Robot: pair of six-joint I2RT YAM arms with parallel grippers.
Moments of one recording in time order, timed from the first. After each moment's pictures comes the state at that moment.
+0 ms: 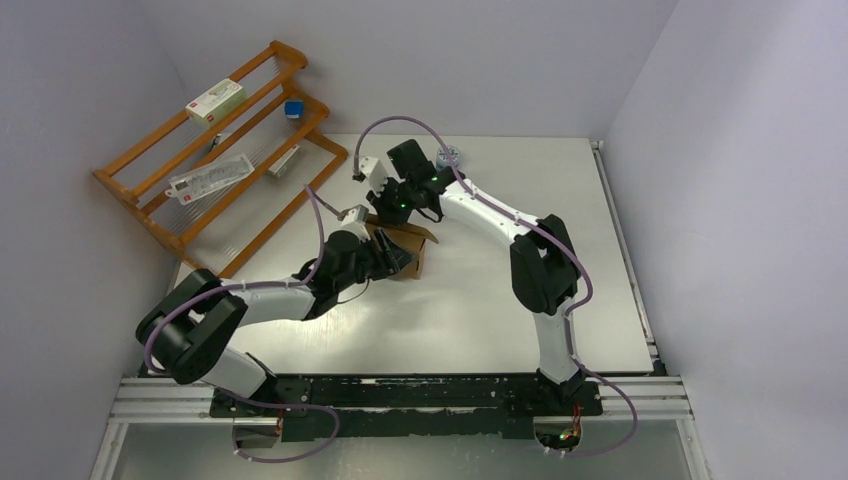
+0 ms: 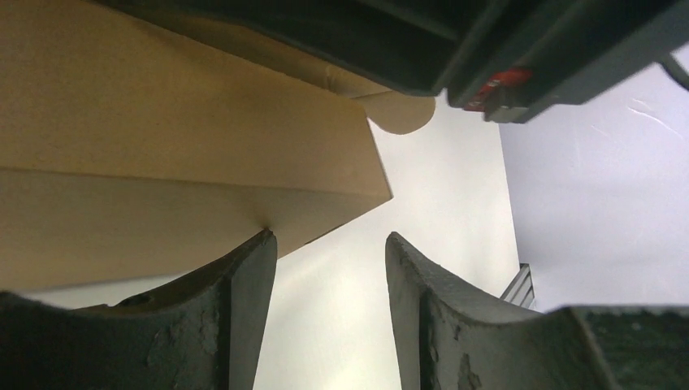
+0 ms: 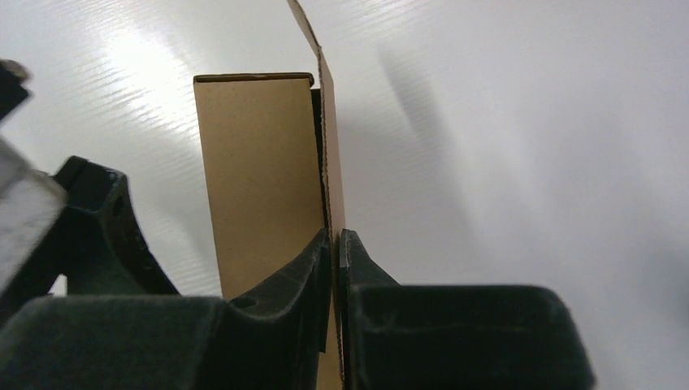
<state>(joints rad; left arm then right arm) -0.71 1.47 0.53 0.61 0.06 -0.91 0.70 2.05 1.74 -0.51 -0.37 -0.40</state>
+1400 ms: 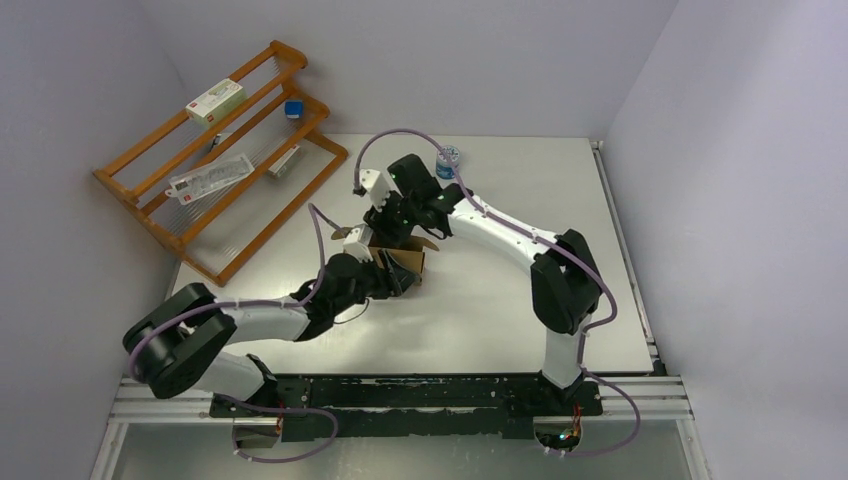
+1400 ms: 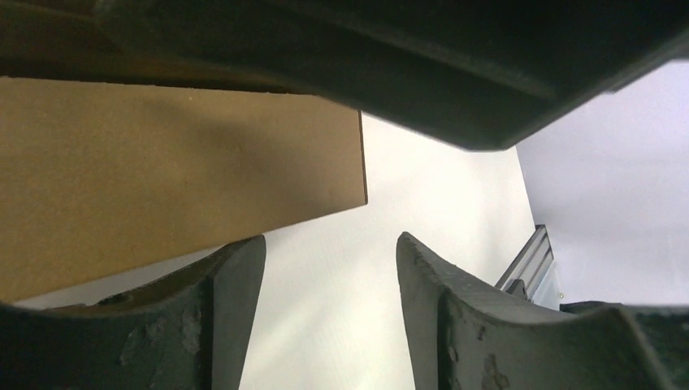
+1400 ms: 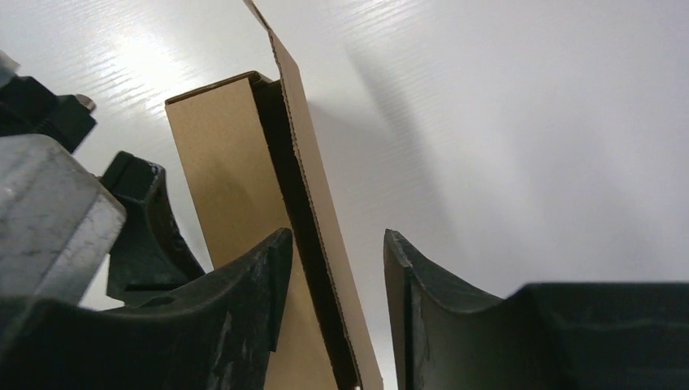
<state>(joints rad) -0.83 1.42 0.40 0.71 -0.02 -0.87 0.76 1.89 1.54 -0.45 -0.31 -0.34</state>
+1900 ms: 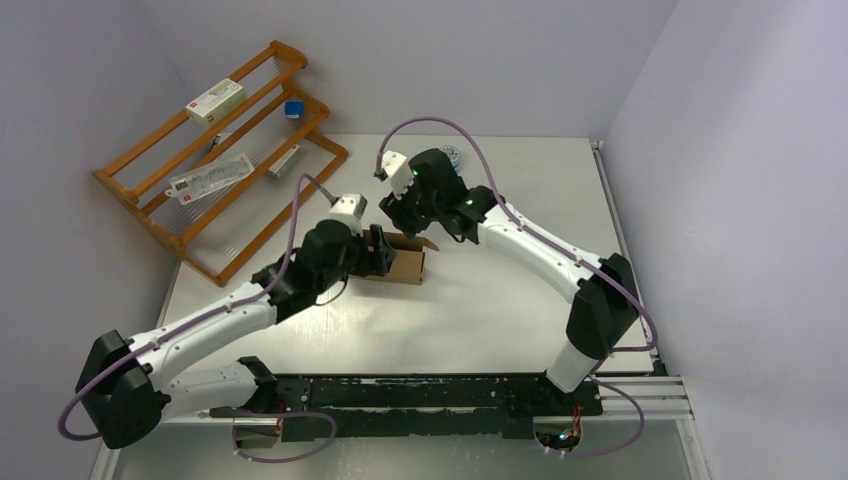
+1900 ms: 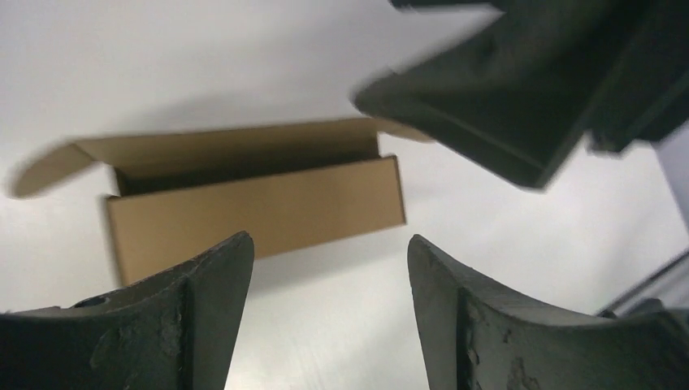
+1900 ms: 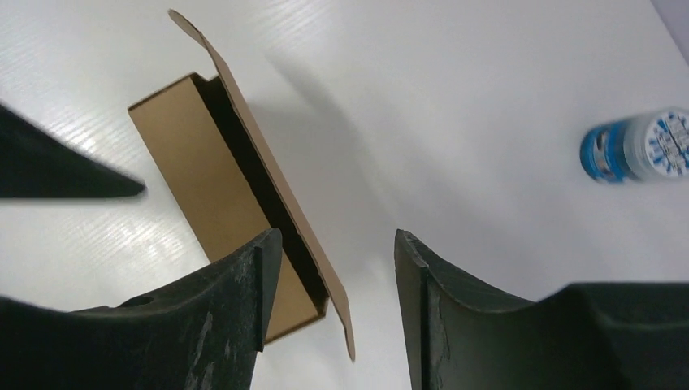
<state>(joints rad) -0.81 1.09 0.68 -0.02 -0.19 -0.58 0.76 1.69 1.47 -0.45 -0.10 -0.26</state>
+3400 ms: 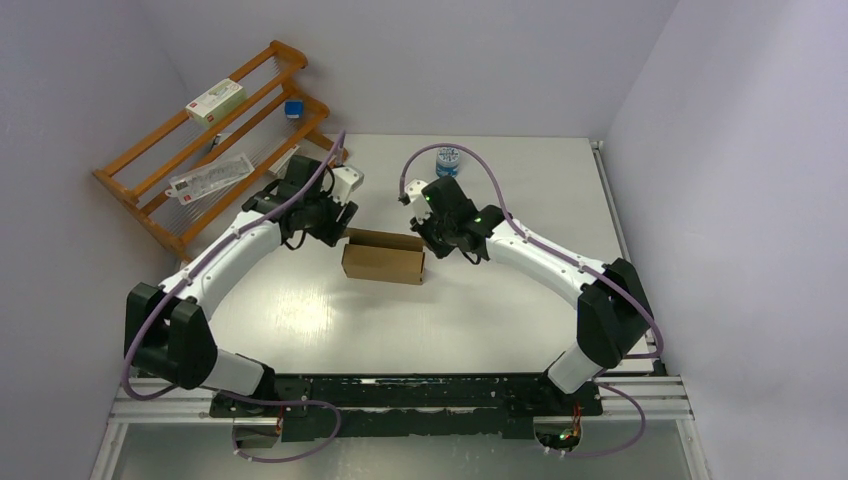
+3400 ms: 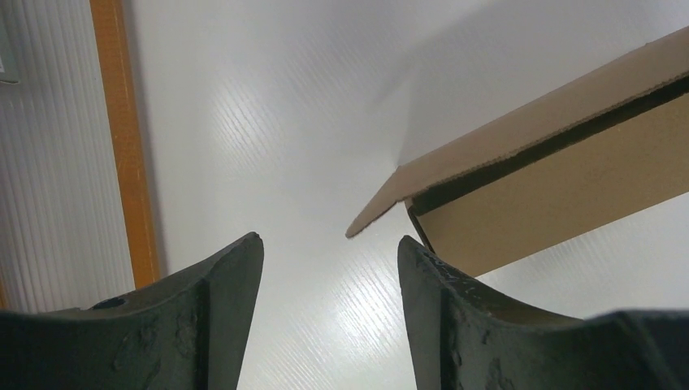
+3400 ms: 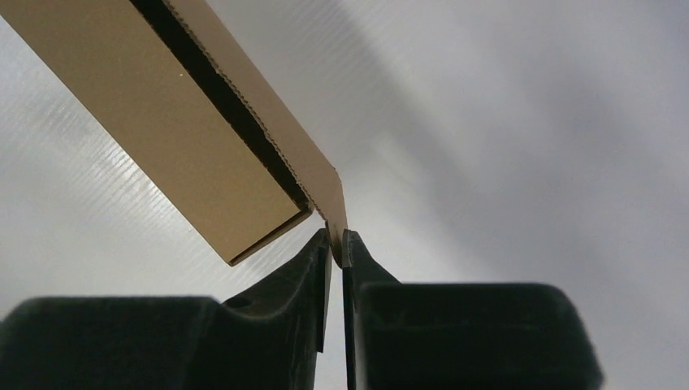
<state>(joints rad) -0.39 1.43 1.15 -0.60 0.02 0.24 0.72 1.59 1.22 -0.51 0.01 -0.14</state>
